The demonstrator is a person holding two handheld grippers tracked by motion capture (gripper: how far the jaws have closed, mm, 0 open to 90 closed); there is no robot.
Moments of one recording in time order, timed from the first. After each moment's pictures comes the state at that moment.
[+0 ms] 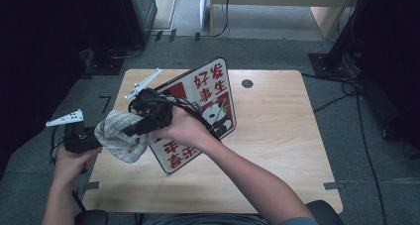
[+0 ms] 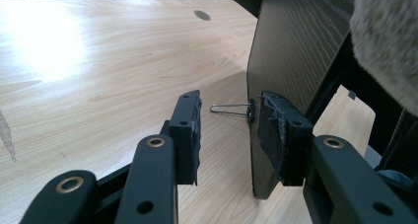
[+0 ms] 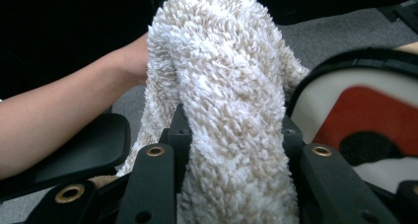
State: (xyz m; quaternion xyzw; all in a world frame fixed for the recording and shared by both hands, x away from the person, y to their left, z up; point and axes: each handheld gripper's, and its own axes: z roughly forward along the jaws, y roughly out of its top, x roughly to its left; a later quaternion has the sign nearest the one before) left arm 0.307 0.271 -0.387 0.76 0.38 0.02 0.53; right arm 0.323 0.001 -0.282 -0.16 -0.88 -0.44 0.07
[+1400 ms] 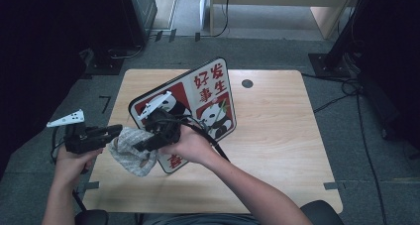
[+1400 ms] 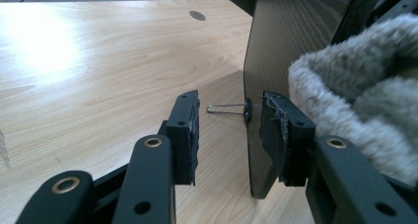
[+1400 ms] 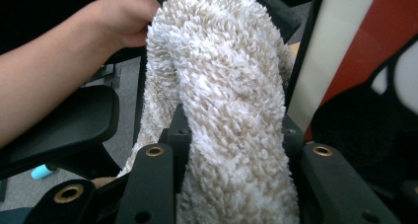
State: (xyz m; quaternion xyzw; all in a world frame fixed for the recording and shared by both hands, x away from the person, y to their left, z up) left arm 0.305 0.268 -0.386 0.76 0.37 0.02 0.54; right arm 0.310 -0.009 -0.337 -0.18 -0.88 -0.43 0.08
